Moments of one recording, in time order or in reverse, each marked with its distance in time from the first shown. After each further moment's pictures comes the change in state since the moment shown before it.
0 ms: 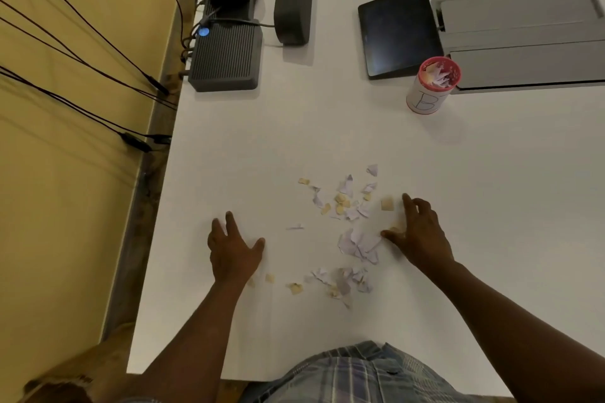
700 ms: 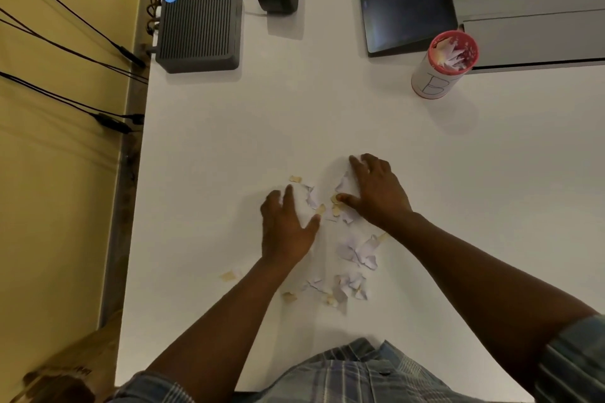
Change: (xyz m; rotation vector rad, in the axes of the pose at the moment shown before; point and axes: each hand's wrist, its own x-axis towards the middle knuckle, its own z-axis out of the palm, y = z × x) left_hand 0.004 0.107 0.034 -0.094 -0.048 0.337; right_hand 0.082 -0.072 0.000 -0.109 -0.024 -0.271
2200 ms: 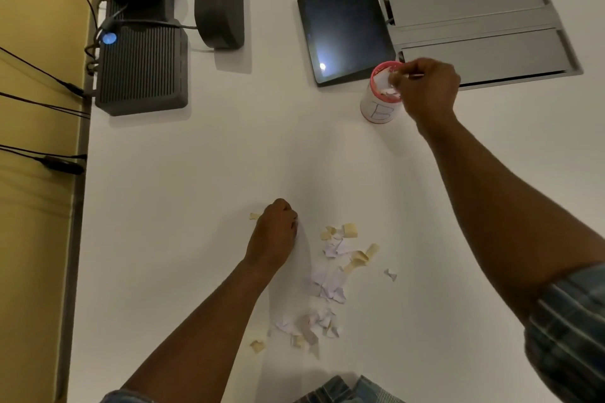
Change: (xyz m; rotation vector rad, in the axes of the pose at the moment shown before) left_hand 0.056 0.059 0.001 -0.007 -0.181 0.405; right_hand 0.100 0.092 -0.178 0.537 0.666 0.396
